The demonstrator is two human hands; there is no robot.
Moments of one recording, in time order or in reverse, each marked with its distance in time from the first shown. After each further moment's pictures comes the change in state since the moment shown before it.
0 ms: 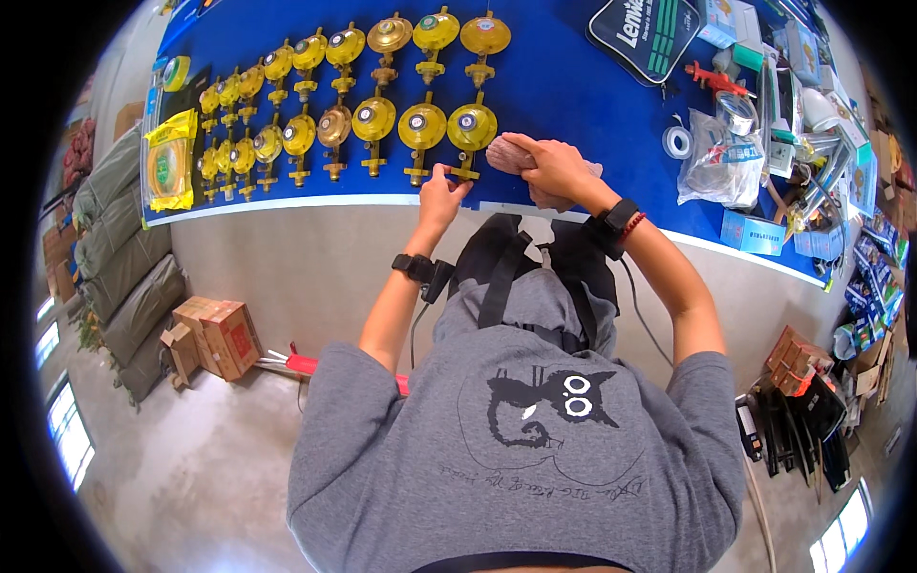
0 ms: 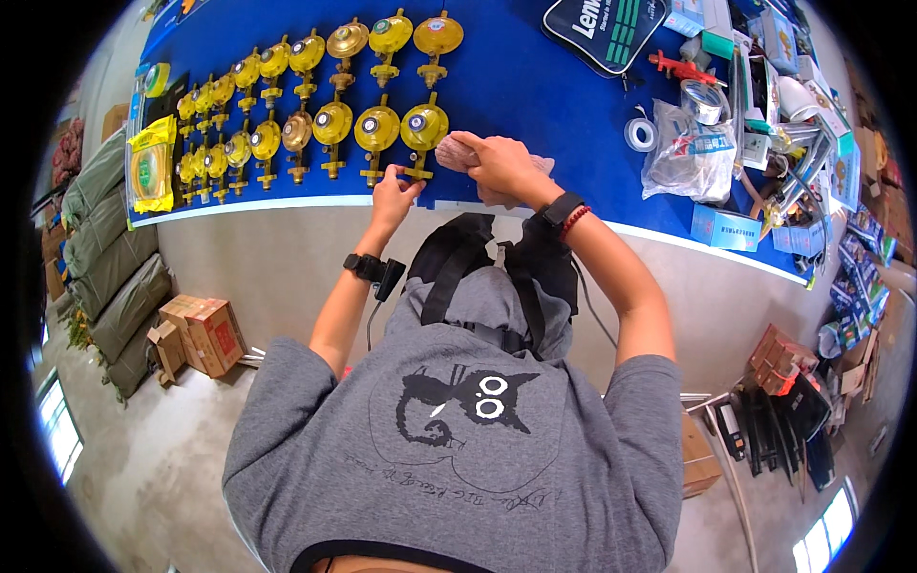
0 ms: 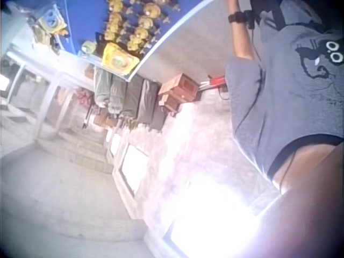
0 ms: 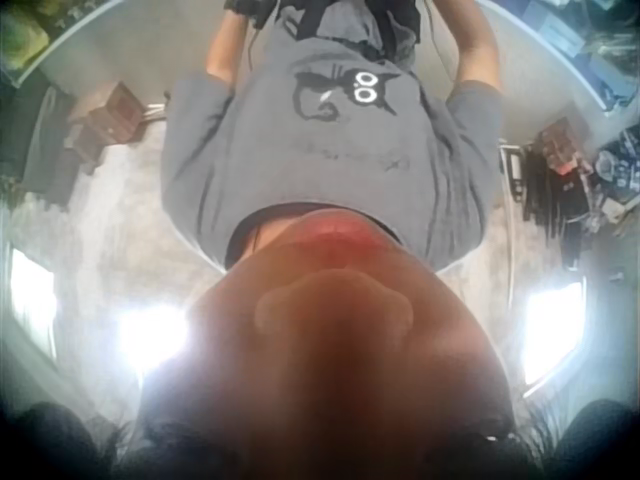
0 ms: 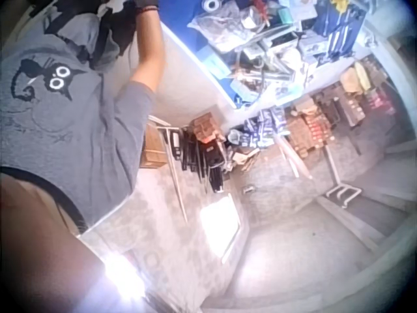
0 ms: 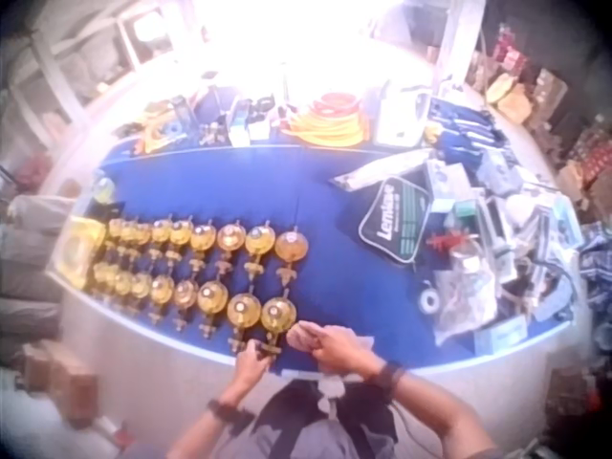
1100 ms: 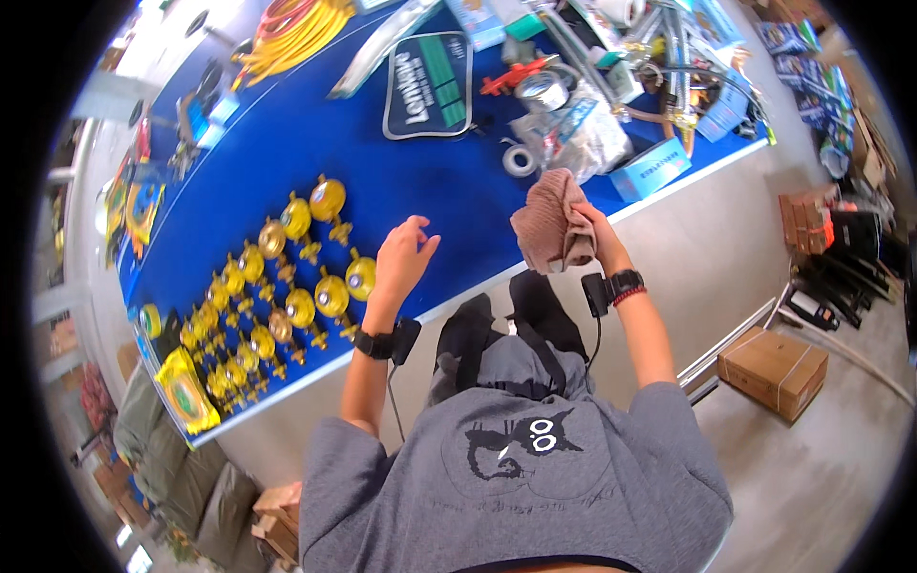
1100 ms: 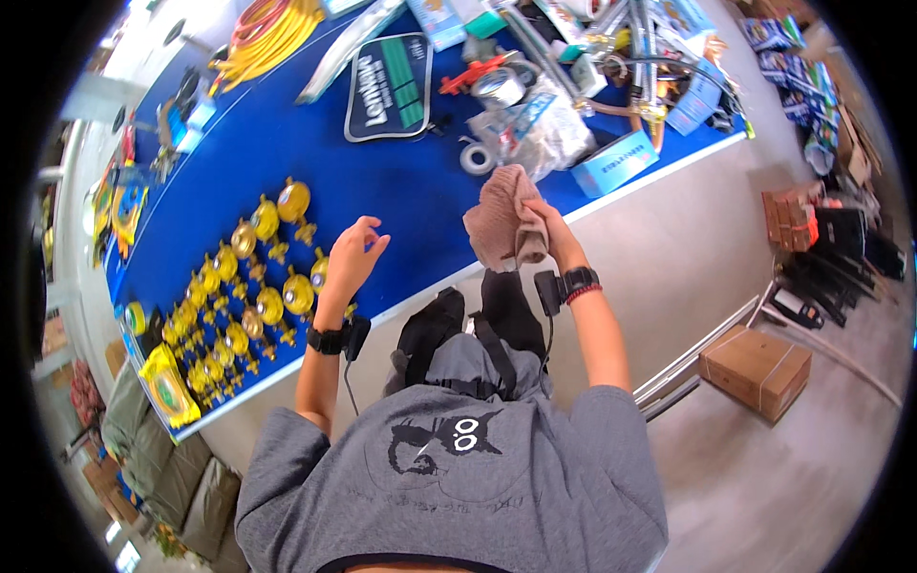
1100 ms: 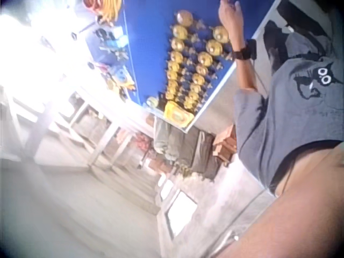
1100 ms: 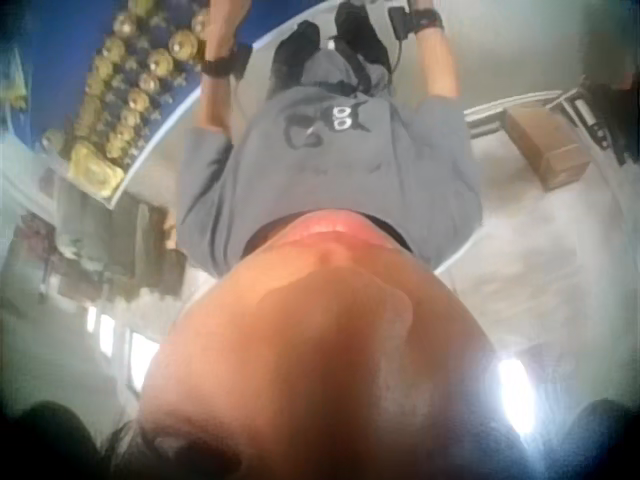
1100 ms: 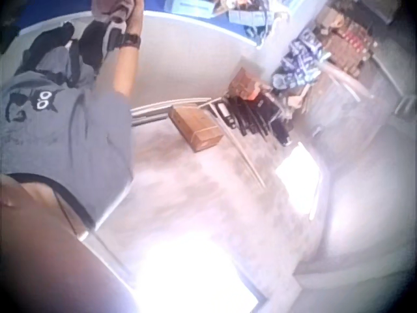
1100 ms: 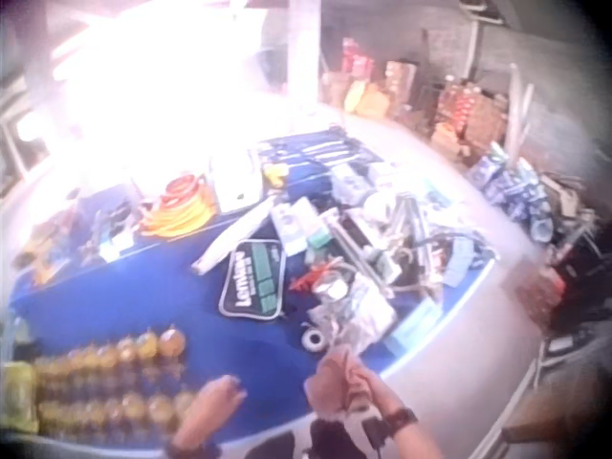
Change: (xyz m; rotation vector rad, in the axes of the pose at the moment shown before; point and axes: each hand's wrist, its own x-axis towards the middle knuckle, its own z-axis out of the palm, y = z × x) left_hand 0.032 0.230 0.037 0.376 -0.344 0.683; right_hand -0.218 0.160 -0.048 1.960 0.744 0.522
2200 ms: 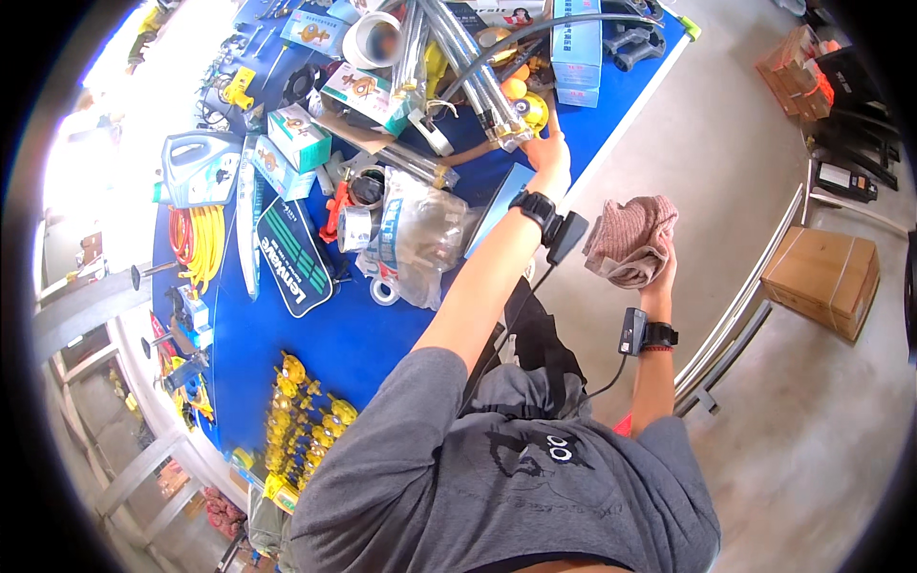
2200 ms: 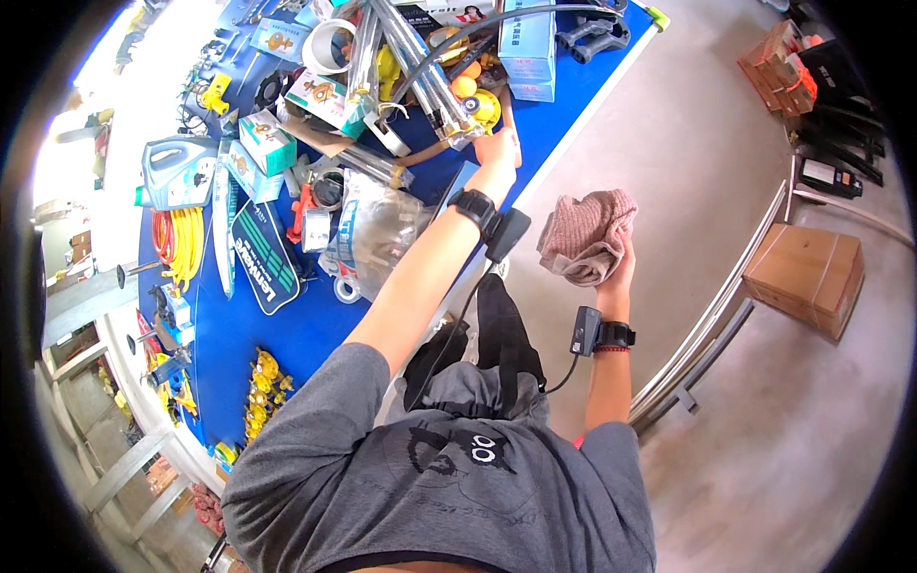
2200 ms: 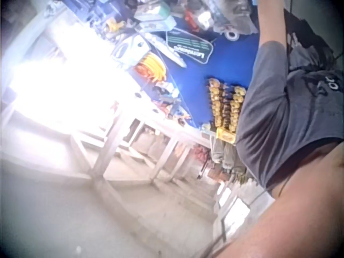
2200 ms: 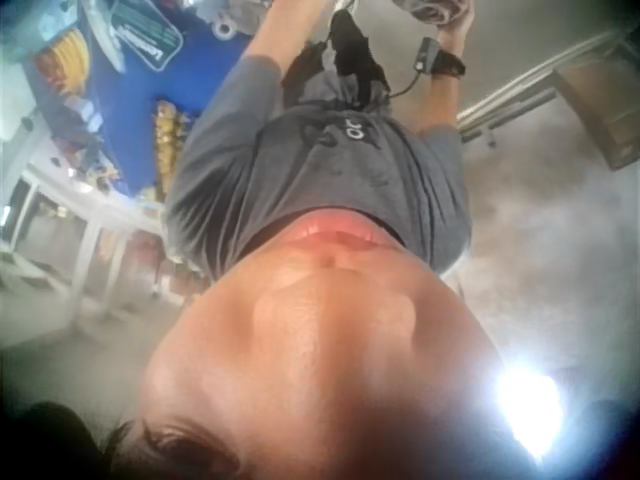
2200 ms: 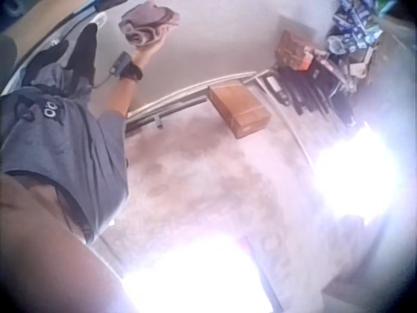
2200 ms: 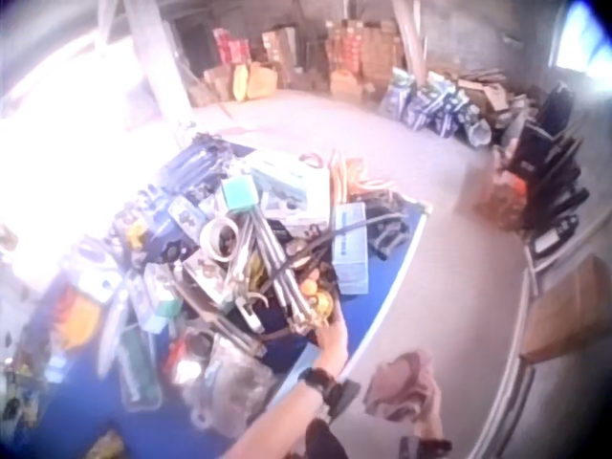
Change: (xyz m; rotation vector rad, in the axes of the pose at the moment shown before) left_hand 0.325 0.409 0.419 -1.084 -0.090 -0.702; right_hand -0.100 -0.136 -0.307 0.700 0.587 -0.623
